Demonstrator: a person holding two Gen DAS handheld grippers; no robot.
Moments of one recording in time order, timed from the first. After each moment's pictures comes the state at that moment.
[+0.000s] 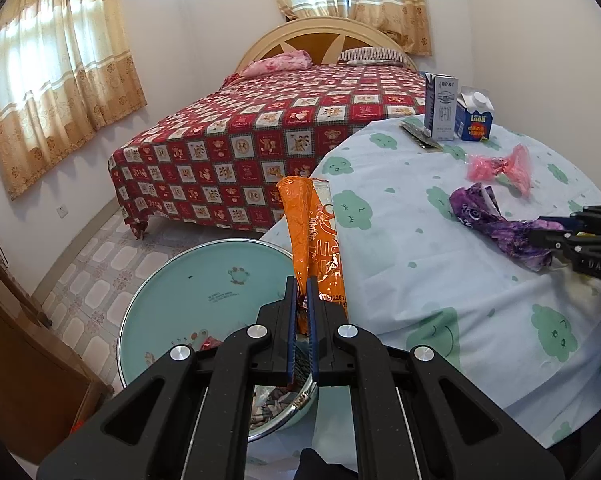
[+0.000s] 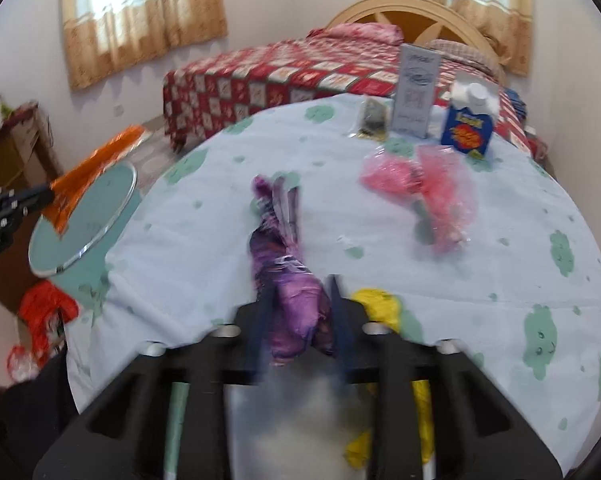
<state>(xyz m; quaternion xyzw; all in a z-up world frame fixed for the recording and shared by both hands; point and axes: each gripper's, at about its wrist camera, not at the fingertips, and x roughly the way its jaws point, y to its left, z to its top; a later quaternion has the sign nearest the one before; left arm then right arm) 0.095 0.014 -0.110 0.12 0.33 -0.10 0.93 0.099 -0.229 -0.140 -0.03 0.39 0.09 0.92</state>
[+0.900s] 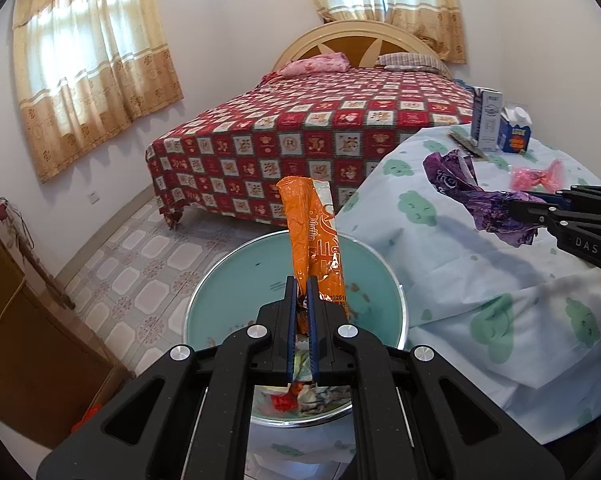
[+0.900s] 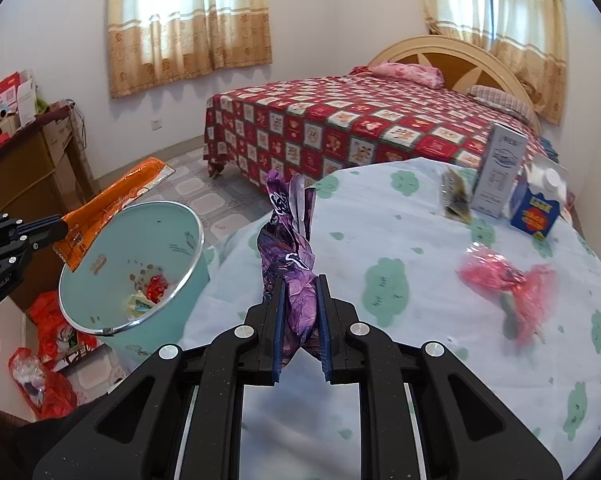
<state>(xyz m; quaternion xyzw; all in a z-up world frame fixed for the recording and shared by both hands) 0.089 0.072 -0.101 0.11 0.32 -0.04 0.94 0.136 -0.140 -0.114 -0.05 0.32 0.15 0.93</state>
